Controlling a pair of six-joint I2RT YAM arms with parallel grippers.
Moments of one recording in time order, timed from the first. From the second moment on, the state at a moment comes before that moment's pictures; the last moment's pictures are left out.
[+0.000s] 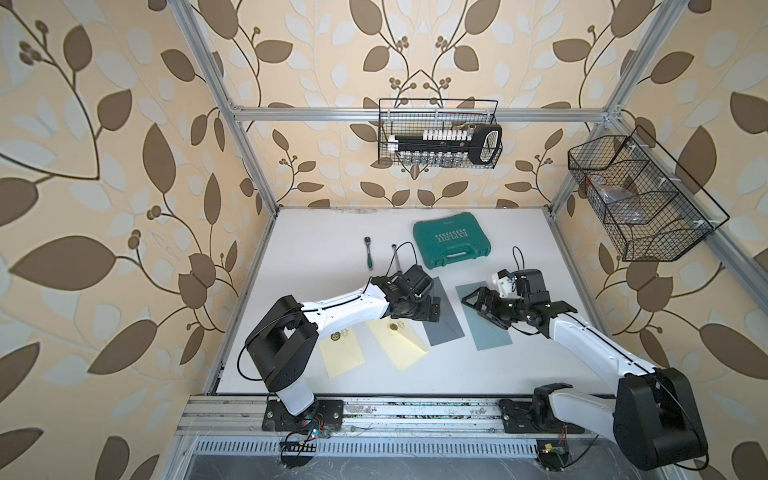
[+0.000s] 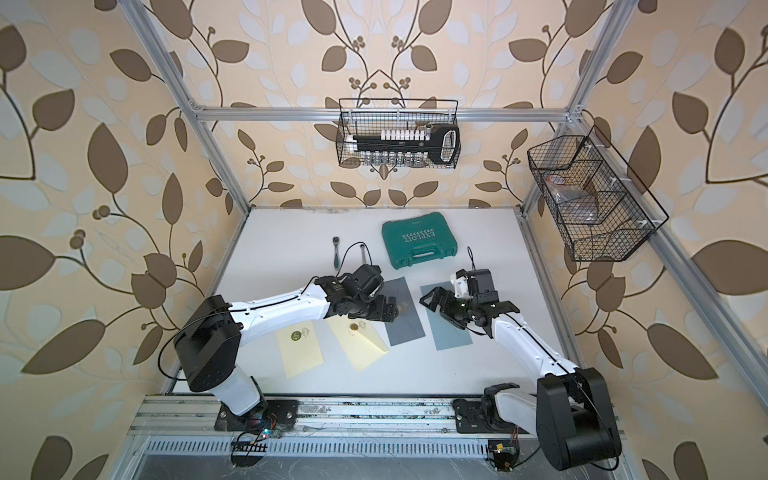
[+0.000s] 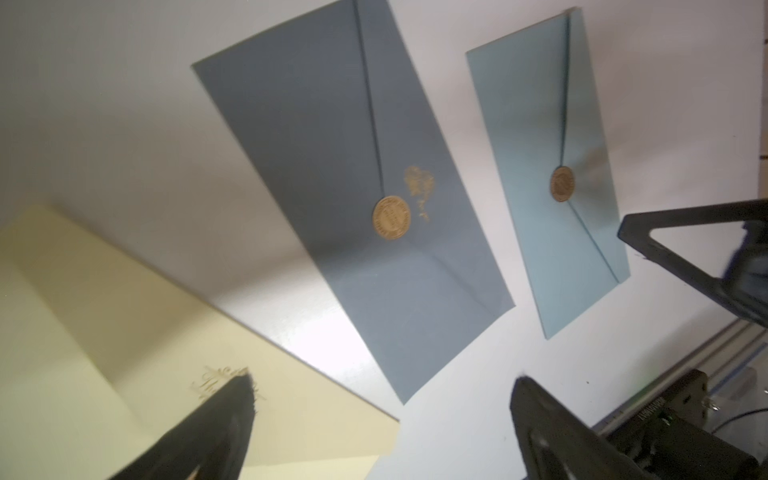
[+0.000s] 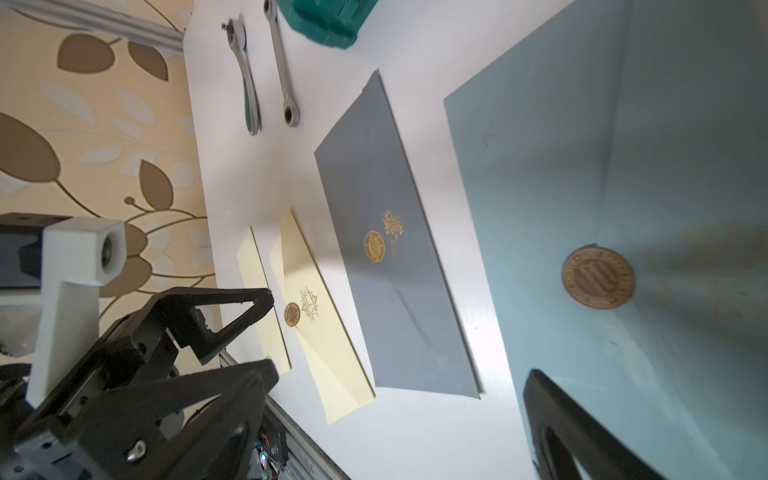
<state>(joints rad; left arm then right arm) -0.84 1.62 1.08 -0.52 0.06 -0.73 0.20 1.21 0.61 -0.33 -0.54 0.67</state>
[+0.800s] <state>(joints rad) -0.78 1.46 0.88 -0.42 0.11 -0.79 0.43 1.54 0.74 -0.26 -0.53 0.65</state>
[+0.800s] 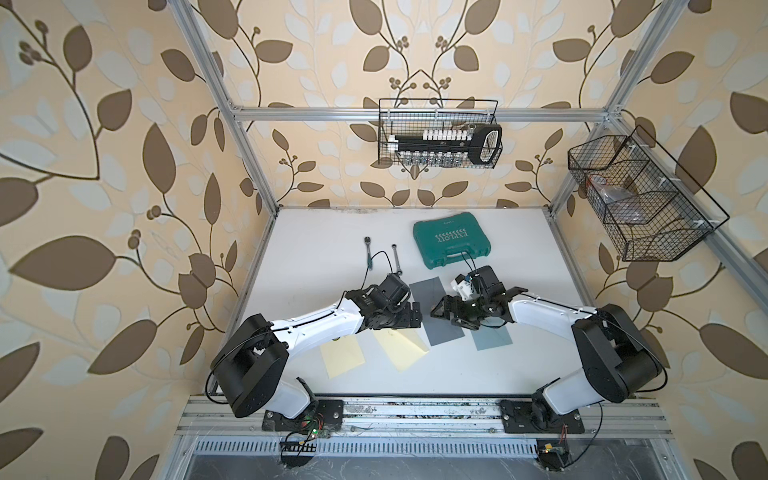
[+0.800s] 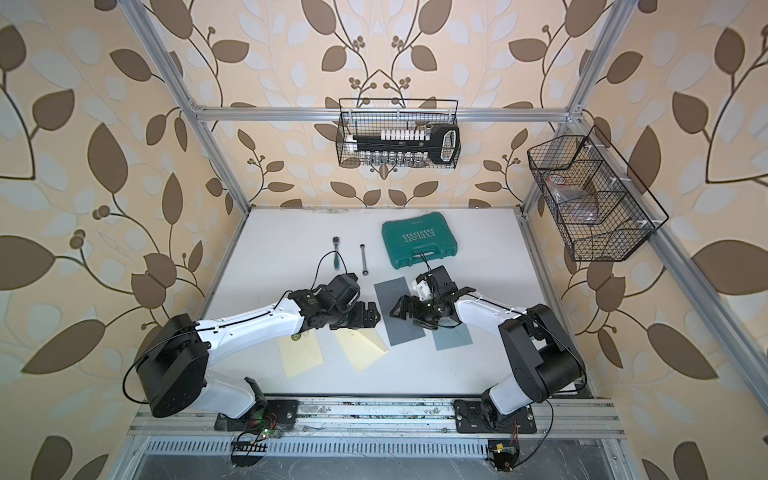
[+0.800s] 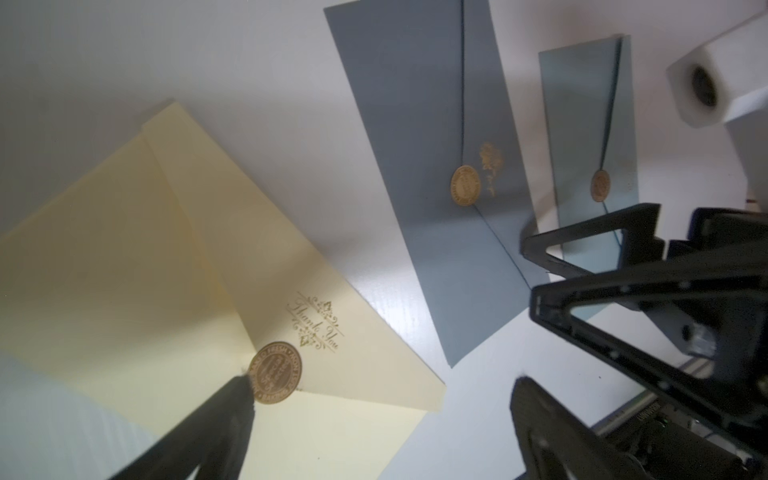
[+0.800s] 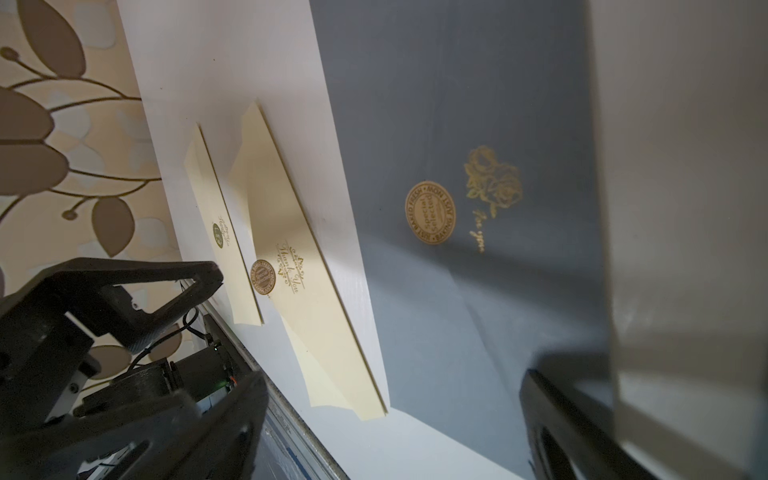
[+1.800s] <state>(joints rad) -0.70 1.47 0.78 -0.52 0.00 -0.88 0.60 1.71 0.82 -0.06 -0.46 0.77</state>
